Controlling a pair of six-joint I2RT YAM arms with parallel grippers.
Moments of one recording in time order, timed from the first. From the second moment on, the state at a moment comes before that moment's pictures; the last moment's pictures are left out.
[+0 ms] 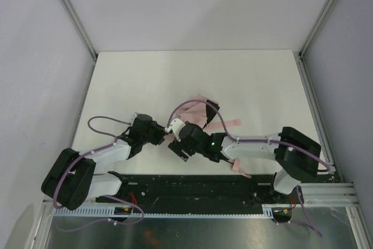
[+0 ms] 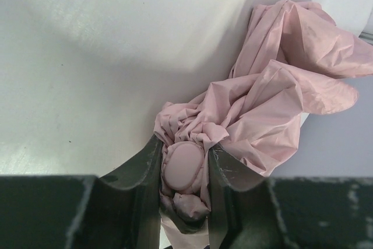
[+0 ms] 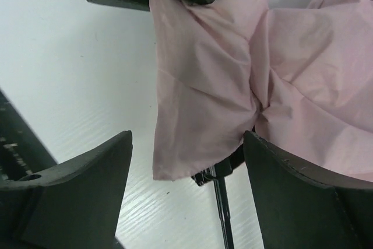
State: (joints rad) left arm -0.47 1.23 0.37 0.10 0.02 -1.40; right arm 1.16 1.59 0.93 -0.06 0.17 0.08
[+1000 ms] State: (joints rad) left arm -0.39 1.11 0.33 -0.02 -0.02 -1.45; right arm 1.04 1.92 1.07 0.13 -0.13 -0.05
